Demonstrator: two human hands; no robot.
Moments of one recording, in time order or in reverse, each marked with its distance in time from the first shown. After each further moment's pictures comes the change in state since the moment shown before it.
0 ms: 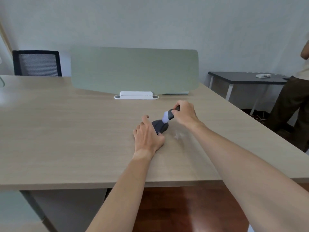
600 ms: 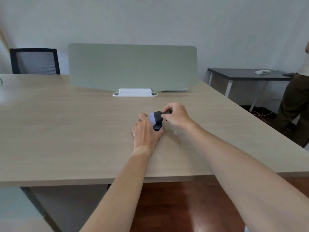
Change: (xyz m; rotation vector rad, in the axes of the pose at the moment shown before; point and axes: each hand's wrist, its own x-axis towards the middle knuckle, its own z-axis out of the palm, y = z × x) left_hand 0.001 0.002 0.000 0.012 0.073 -0.021; right_hand -0.020 -0.006 0.015 0.203 -0.140 -0.055
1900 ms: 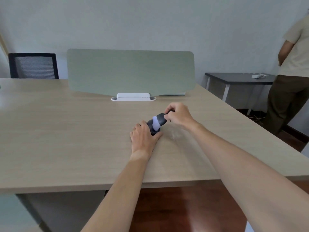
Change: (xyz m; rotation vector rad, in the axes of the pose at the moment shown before) left_hand 0.002 -0.002 -0.001 0.069 -0.111 -0.019; right_hand 0.004 -0.005 -0.023 0.039 -0.001 0.006
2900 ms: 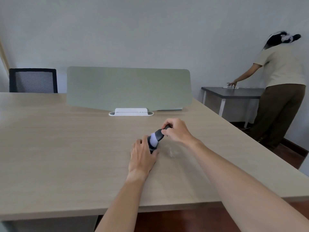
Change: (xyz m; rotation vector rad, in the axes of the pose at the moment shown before) left_hand 0.002 -0.003 0.006 -0.136 -0.081 0.076; right_hand 0.002 -0.003 -0.007 -0.017 -0.022 -0.069
